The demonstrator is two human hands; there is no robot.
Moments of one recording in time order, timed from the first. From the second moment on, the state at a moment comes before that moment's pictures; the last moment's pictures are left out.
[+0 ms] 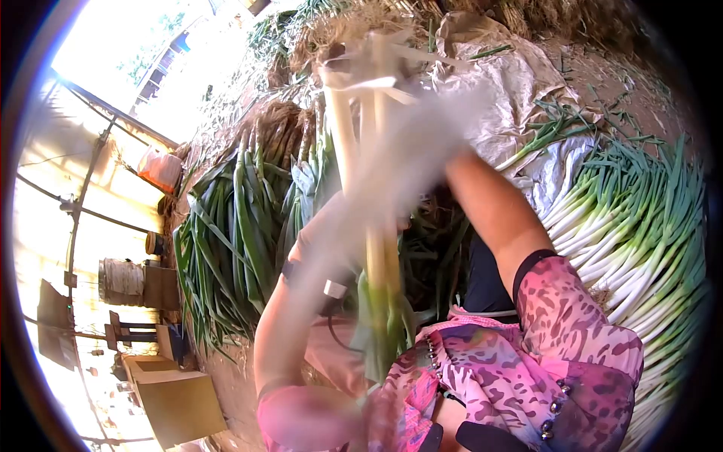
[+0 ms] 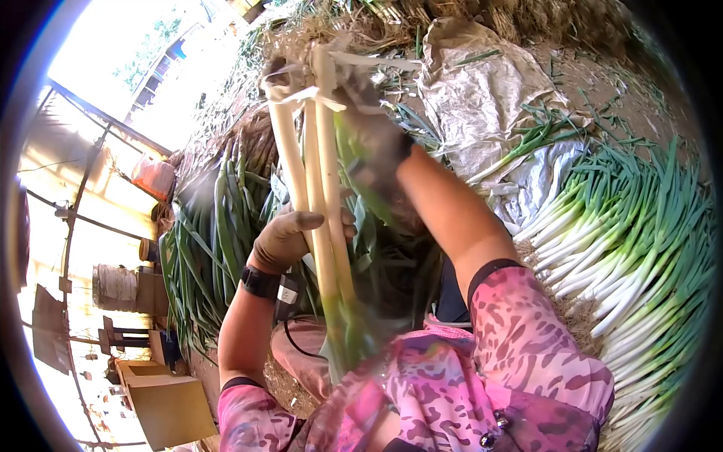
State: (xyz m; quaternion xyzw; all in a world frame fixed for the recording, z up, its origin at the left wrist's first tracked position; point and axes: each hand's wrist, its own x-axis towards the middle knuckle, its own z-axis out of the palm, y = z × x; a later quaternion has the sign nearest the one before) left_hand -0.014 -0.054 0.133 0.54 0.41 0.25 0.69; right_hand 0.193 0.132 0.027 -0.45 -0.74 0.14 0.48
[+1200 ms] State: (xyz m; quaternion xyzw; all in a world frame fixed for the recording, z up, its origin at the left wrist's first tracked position) left_hand -0.032 -0.057 0.097 0.57 0.55 0.29 0.54; right_hand 0.260 0.169 0.108 -0.41 -0.86 -0.18 0.25
